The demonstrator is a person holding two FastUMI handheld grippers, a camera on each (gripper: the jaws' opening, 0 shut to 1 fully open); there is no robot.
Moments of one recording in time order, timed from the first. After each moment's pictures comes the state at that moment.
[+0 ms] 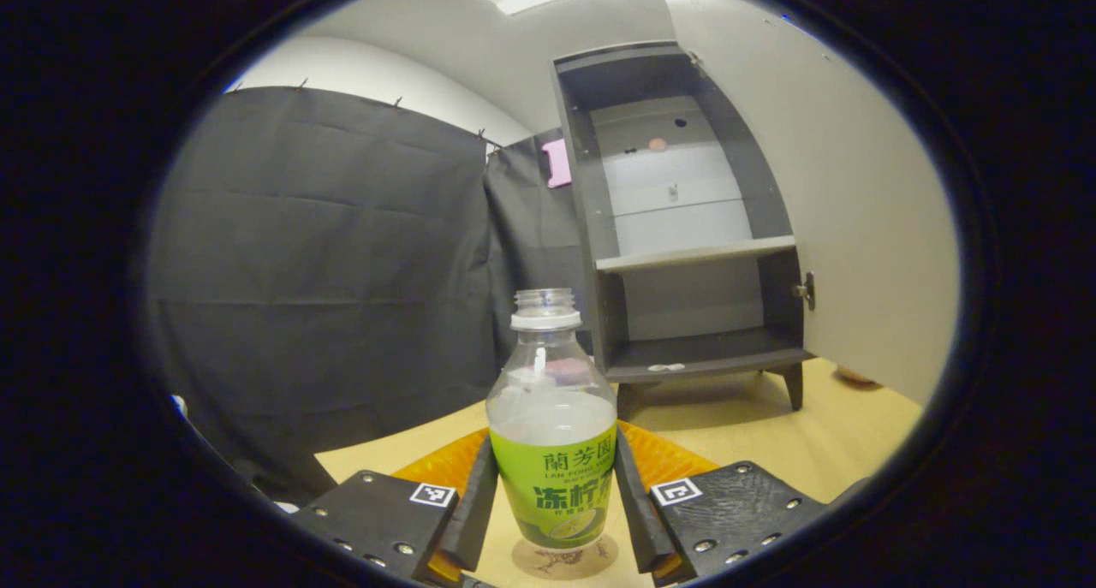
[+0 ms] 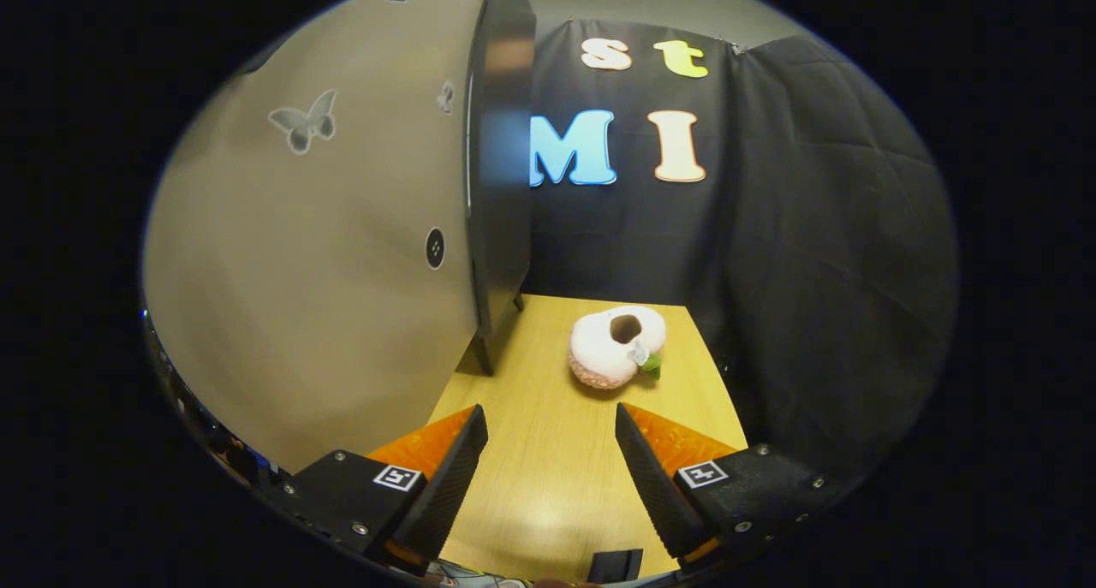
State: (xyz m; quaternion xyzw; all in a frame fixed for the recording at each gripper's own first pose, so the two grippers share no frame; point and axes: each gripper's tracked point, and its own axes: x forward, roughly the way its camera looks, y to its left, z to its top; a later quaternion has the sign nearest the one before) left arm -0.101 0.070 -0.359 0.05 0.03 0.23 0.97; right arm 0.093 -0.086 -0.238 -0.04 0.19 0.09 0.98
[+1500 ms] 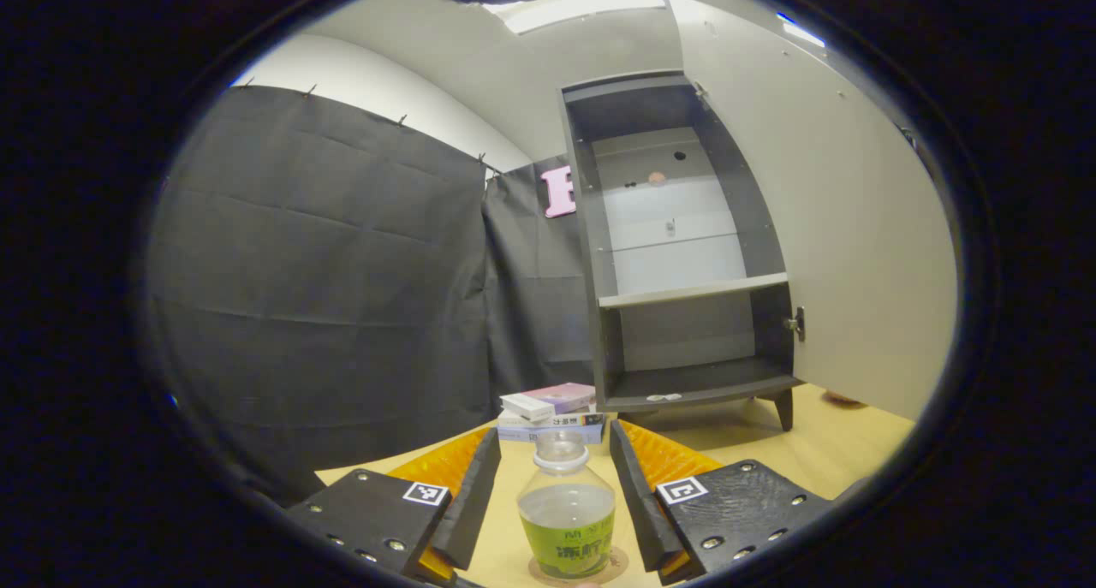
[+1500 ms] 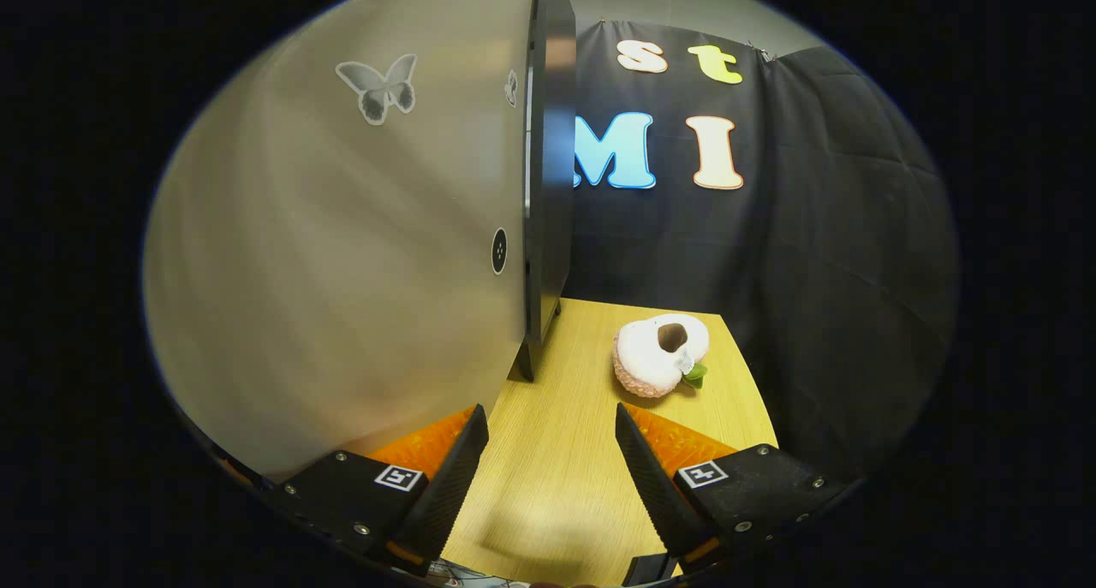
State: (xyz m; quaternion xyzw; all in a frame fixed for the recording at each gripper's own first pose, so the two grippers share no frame) left arm -0.115 0.083 -0.292 0.04 -0.04 0.21 0.98; right arm 0.091 -0.035 -0.228 -0.04 0.19 0.12 0.97
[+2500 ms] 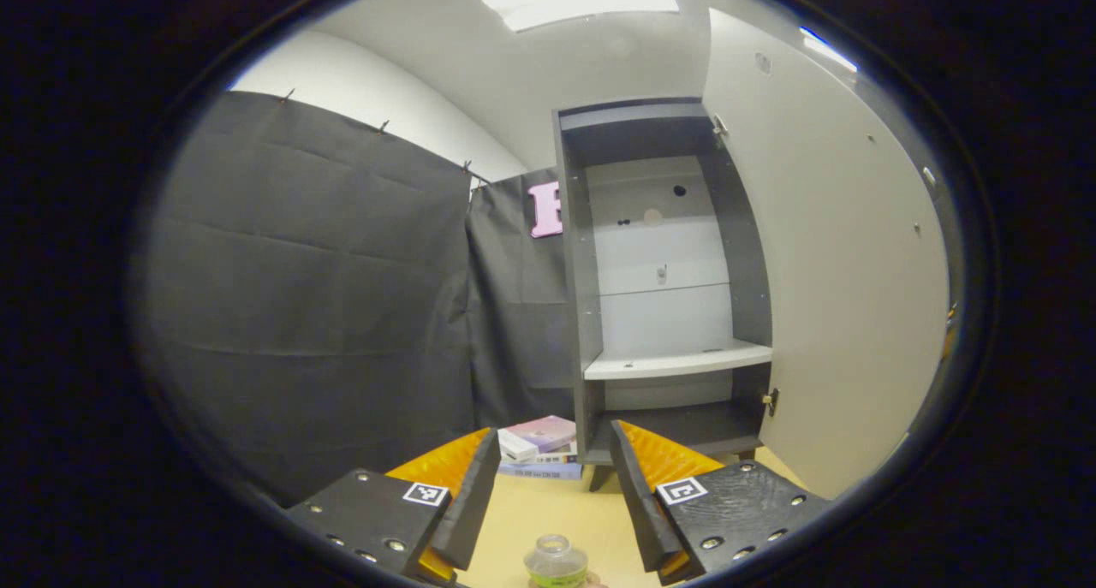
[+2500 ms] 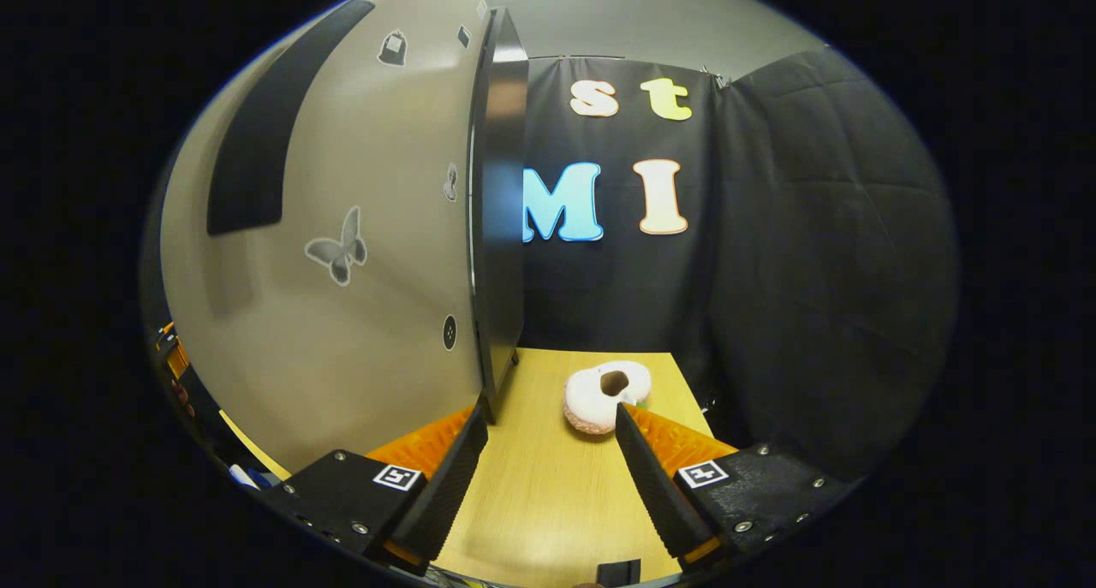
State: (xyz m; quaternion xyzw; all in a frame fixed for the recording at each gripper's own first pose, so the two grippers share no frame) left arm -0.105 0.065 -0.128 0.03 -0.02 0.17 0.99; right arm 0.072 -0.097 -0.139 -0.04 0.12 0.05 0.99
